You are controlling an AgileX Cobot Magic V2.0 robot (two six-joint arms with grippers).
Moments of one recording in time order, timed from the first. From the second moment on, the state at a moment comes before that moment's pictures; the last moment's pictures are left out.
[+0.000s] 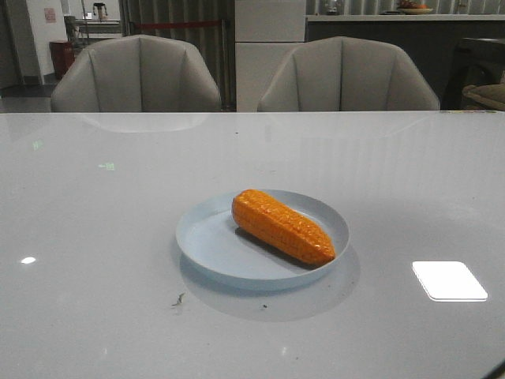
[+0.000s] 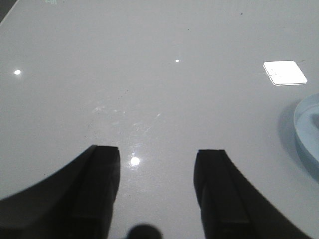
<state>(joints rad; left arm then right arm) -0.06 0.63 -0.42 -0.17 0.31 0.22 0.01 1.12 -1.29 0.14 1.04 -0.14</state>
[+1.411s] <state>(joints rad) -0.06 0.63 -0.41 -0.17 0.35 0.22 -0.02 0.45 -0.49 0.14 0.83 -0.02</state>
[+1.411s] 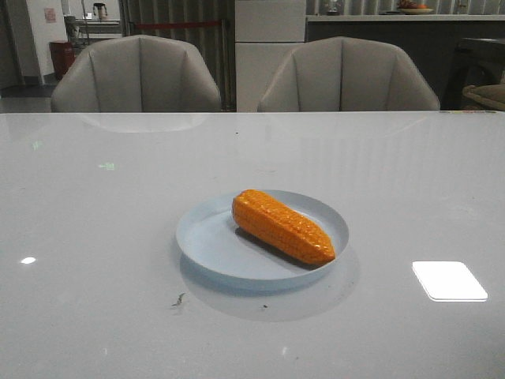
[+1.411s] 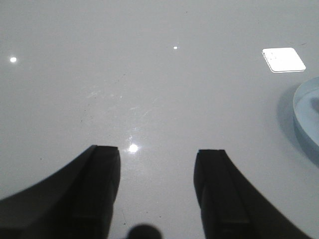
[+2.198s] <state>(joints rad) -0.06 0.62 -0.41 -0.17 0.35 0.22 -0.02 0.45 -0.49 0.14 0.83 -0.02</state>
